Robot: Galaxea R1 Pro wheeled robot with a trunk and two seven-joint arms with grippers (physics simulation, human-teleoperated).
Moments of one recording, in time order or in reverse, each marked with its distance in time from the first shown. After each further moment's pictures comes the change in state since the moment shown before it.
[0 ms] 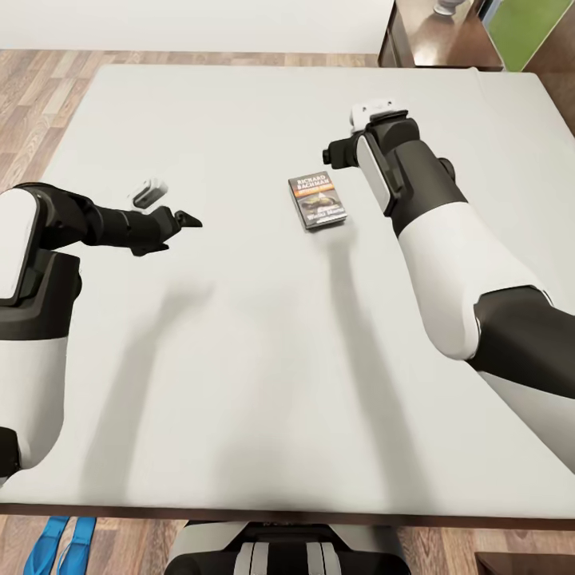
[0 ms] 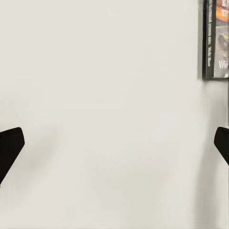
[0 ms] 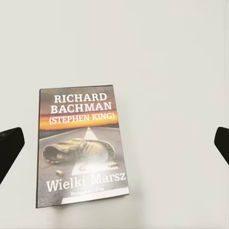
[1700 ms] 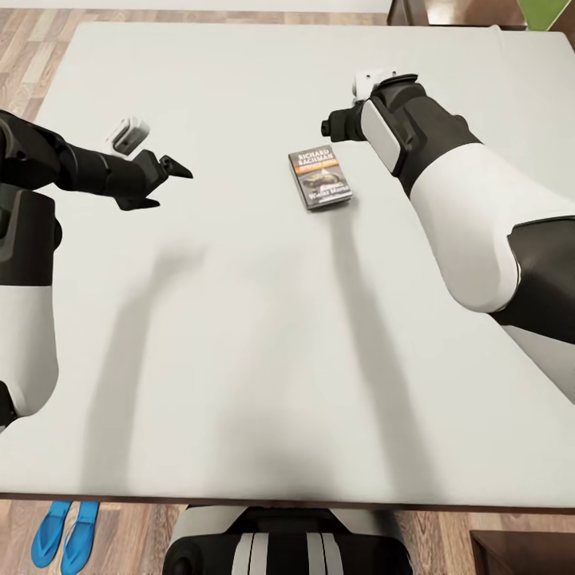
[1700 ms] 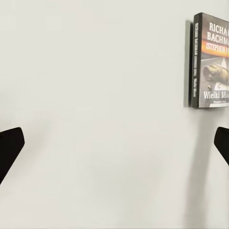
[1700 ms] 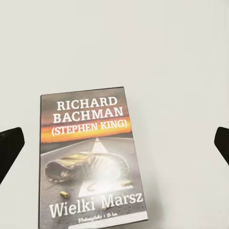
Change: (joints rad) left arm -0.208 -0.004 -0.001 0.115 0.055 0.000 0.023; right arm -0.204 0.000 -0.028 0.309 -0.072 -0.167 0.007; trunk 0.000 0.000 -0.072
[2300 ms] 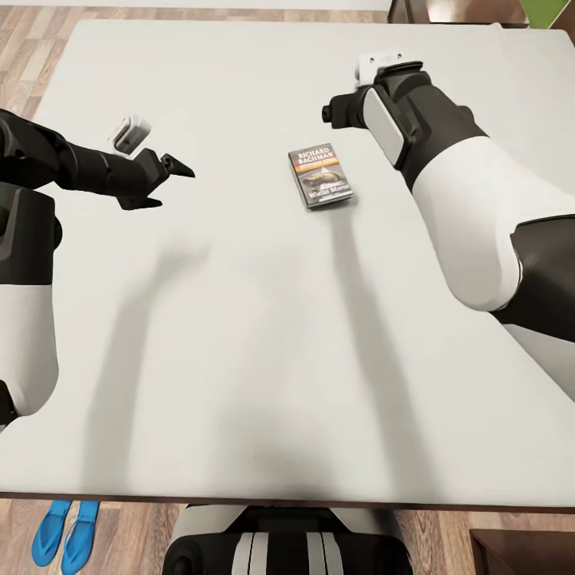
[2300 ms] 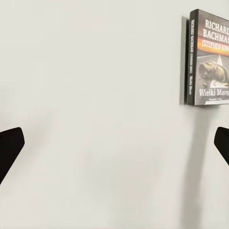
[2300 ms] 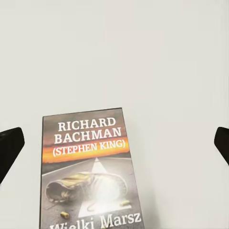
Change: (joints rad) left arm -0.004 -0.001 0.000 0.004 0.022 0.000 0.000; right arm -0.007 0.000 0.000 -0.035 0.000 -0.024 -0.003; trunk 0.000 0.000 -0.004
